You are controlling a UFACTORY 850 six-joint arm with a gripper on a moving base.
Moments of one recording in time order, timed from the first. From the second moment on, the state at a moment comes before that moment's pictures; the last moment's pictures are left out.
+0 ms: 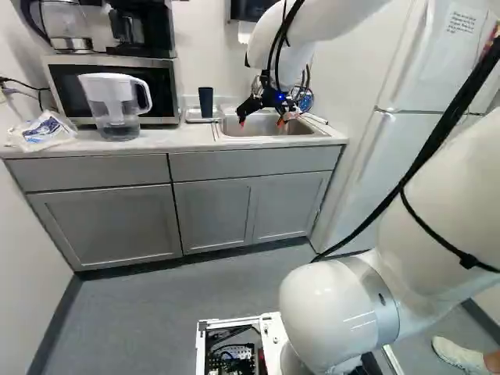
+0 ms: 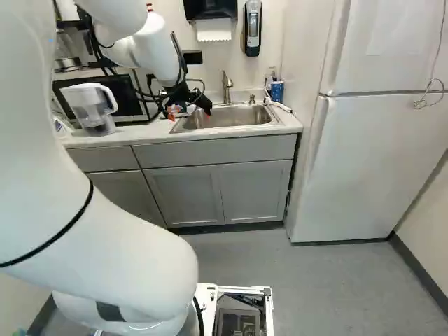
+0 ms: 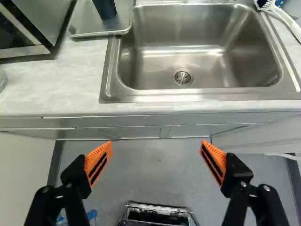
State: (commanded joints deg) arm 5.0 8.4 -55.3 1.3 -25.8 -0.5
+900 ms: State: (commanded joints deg) arm 5.0 8.4 -55.1 1.3 -25.5 -0.5
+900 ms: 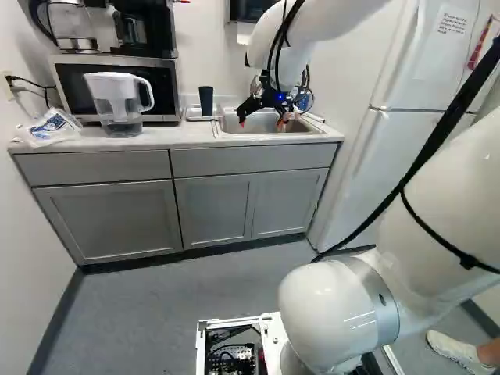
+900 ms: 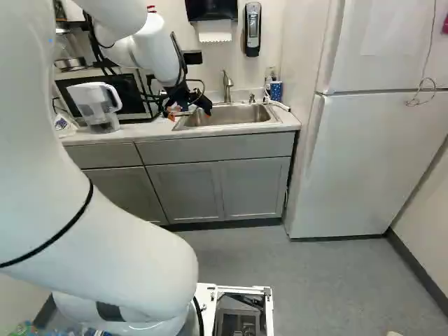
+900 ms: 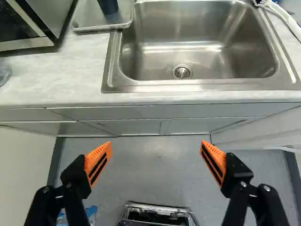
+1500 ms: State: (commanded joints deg) arm 4.7 8.9 -52.0 1.2 -20.9 -0.5
